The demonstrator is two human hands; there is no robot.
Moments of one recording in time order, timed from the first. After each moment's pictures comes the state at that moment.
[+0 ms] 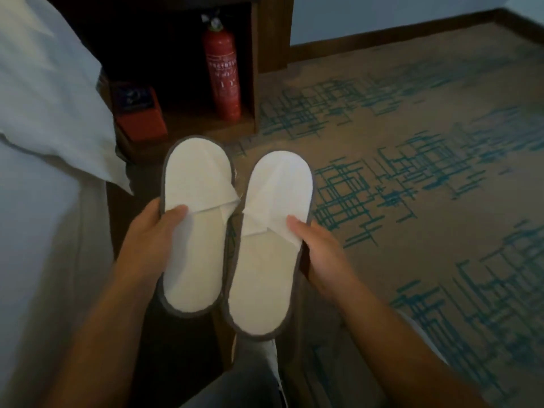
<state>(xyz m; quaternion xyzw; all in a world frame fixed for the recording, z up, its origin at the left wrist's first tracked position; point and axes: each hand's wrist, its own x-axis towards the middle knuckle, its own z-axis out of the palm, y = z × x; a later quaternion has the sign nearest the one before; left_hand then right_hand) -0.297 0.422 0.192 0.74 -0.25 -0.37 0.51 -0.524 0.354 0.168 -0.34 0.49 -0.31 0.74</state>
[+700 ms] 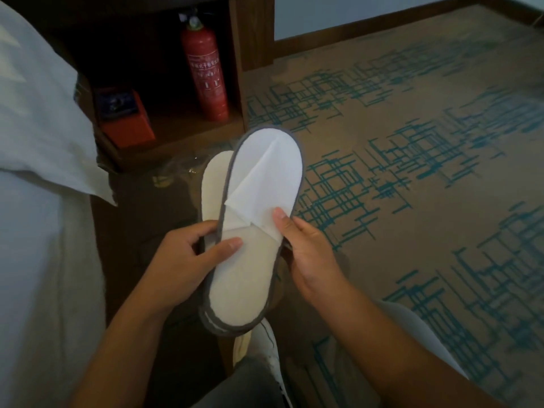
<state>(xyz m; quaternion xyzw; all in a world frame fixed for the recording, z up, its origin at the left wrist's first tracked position) -0.332 0.421 0.196 0.64 -0.49 -0.46 0.38 -0.514 0.358 0.157 -0.32 0.46 -0.39 0.73</state>
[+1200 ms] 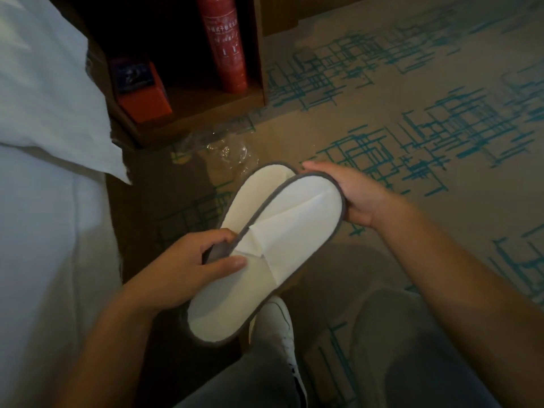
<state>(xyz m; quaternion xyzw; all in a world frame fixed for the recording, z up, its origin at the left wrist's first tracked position) -0.308 0.433 0.187 0.64 -0.54 -0.51 0.18 -0.539 0.252 0.150 -0.45 0.41 -0.17 0.77</state>
